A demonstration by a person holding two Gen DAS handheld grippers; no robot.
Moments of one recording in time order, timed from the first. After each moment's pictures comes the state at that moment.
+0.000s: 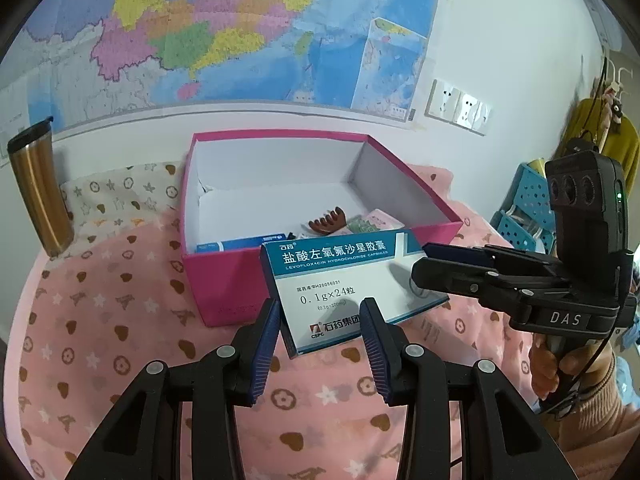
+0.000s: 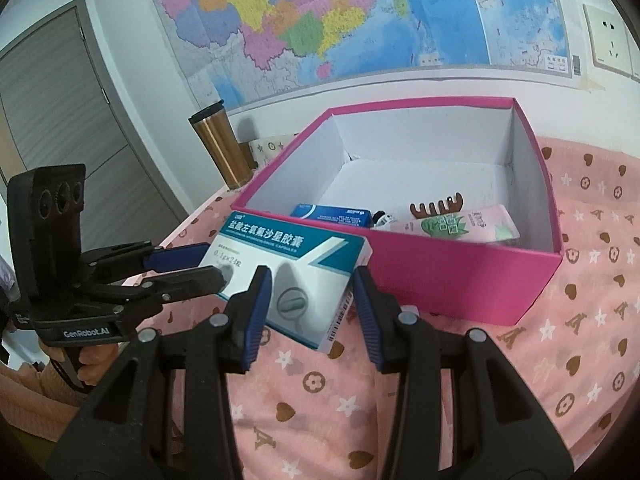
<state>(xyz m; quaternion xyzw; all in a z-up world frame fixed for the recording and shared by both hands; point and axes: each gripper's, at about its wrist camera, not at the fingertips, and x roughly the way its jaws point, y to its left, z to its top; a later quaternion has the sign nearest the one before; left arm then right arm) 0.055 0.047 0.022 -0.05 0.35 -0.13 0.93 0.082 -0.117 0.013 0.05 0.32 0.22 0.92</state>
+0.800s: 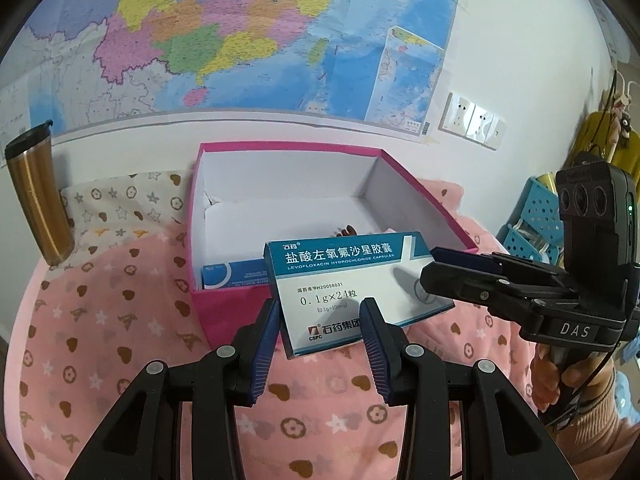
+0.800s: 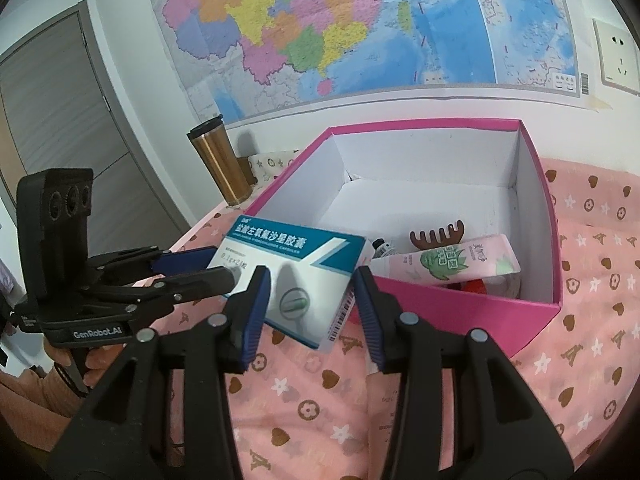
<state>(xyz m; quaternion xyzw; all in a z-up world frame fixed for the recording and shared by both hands) 0.078 0.054 0.028 -0.06 0.34 -0.12 0.93 0.102 -0.119 0.026 0.06 0.30 0.22 0.92</state>
